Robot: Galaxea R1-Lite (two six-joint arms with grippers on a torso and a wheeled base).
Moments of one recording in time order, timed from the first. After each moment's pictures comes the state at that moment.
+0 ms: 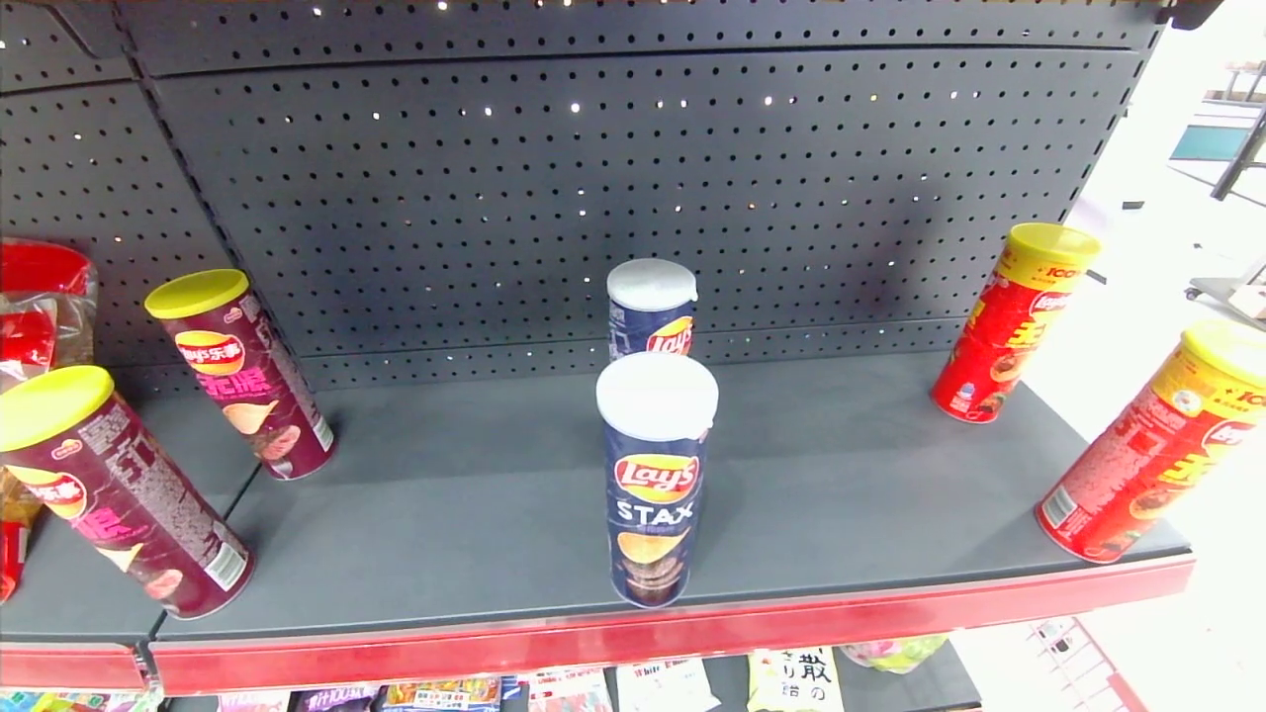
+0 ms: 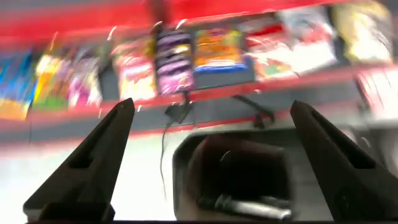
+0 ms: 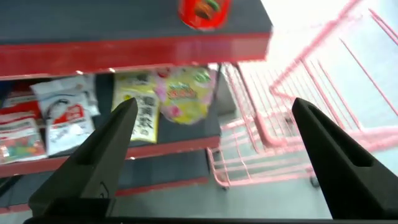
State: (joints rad) left arm -0.18 0.18 -0.64 1.03 0.22 -0.14; right arm 0.00 0.22 -0.16 0.23 -0.15 -0.06
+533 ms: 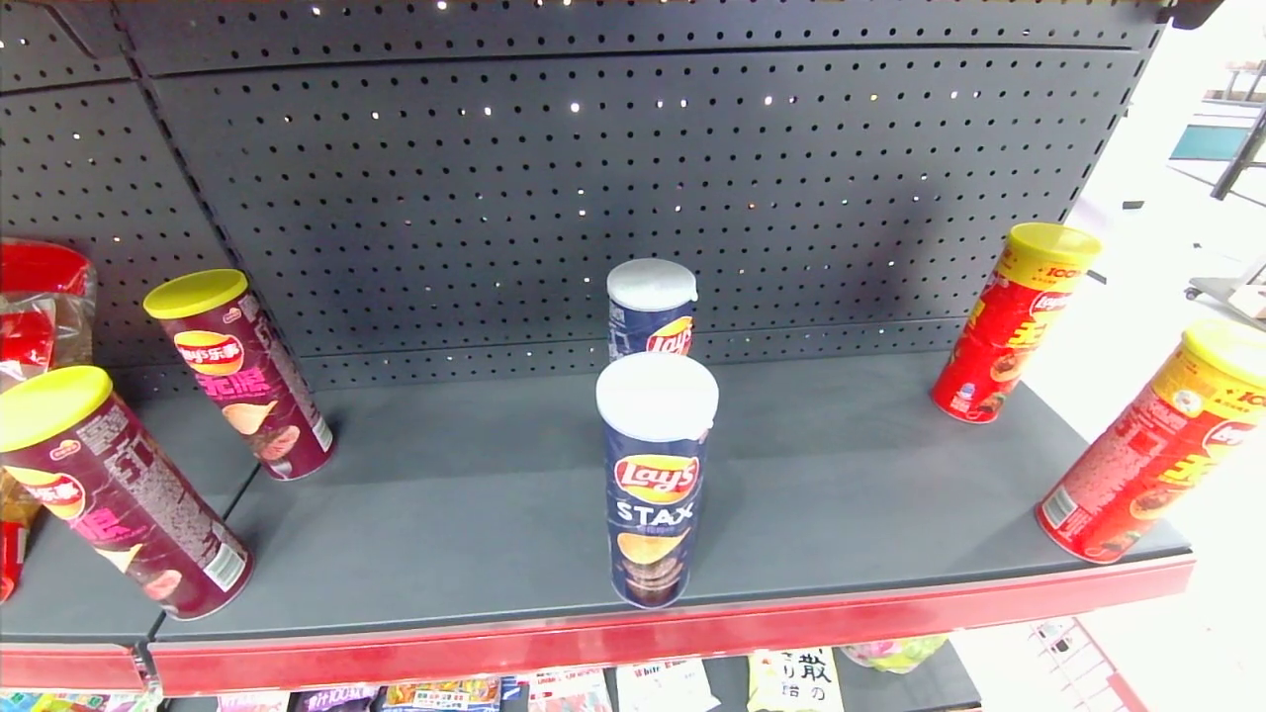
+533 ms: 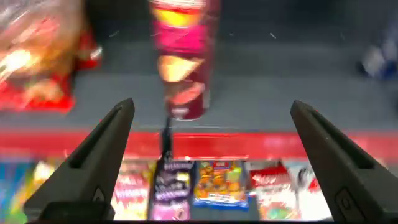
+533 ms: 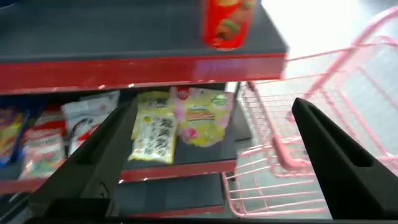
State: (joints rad) left arm -0.14 0.09 -0.04 -0.05 0.14 0.07; right arm 0.00 0.03 -0.12 0.21 -0.08 -0.04
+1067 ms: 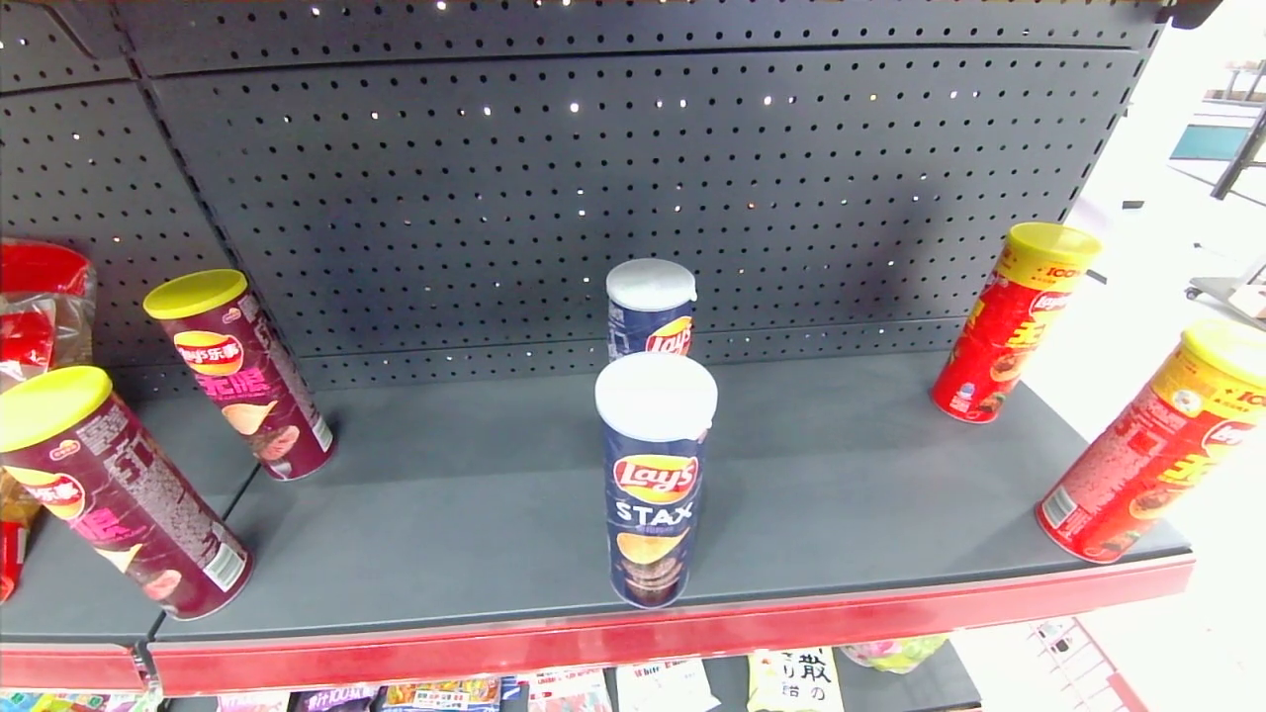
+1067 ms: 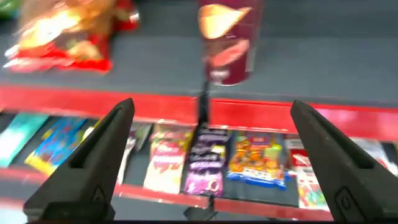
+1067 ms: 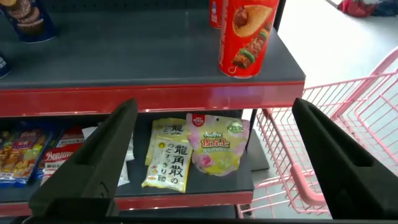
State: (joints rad) left arm 0.02 0.10 -0.04 0.05 0.21 0.02; right arm 0.00 0.00 0.00 0.00 0.02 -0.01
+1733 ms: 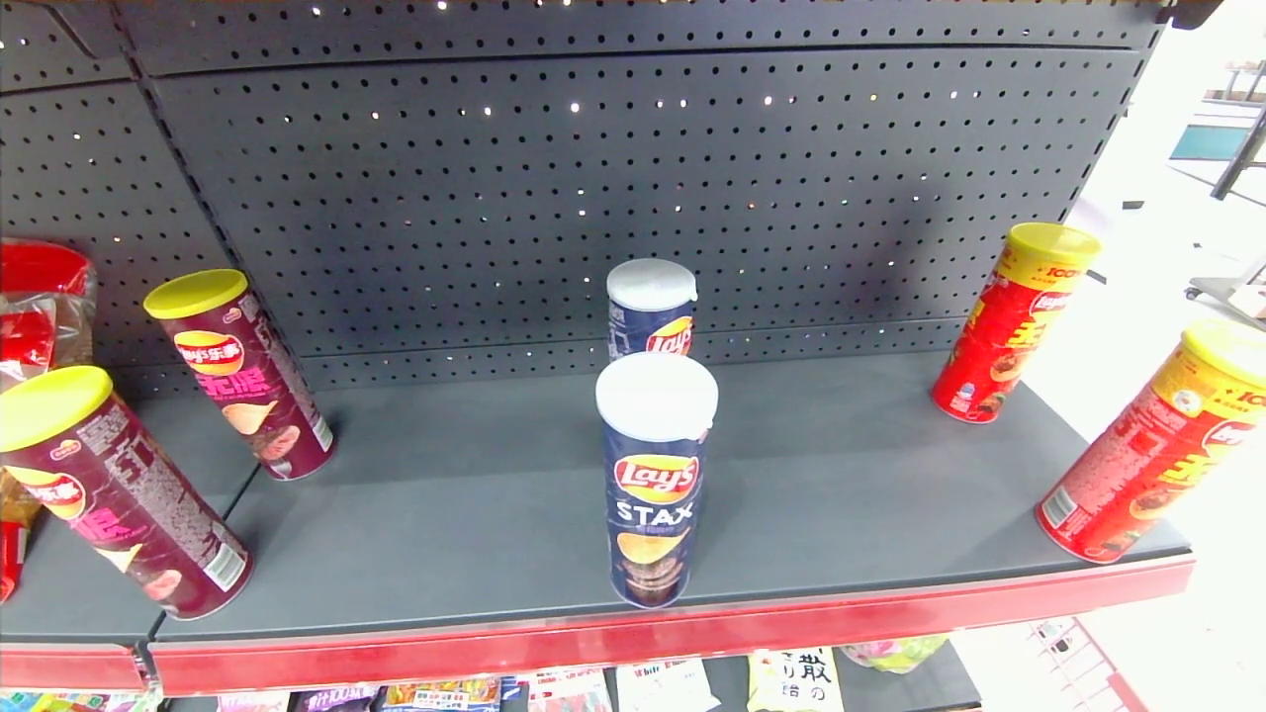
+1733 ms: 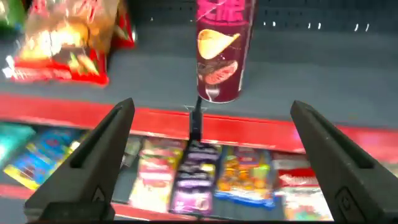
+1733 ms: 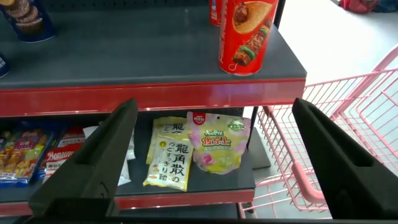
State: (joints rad) left arm 0.01 0.00 -0.04 0.03 0.16 0.04; right arm 0.00 0.00 0.00 0.00 0.02 -0.01
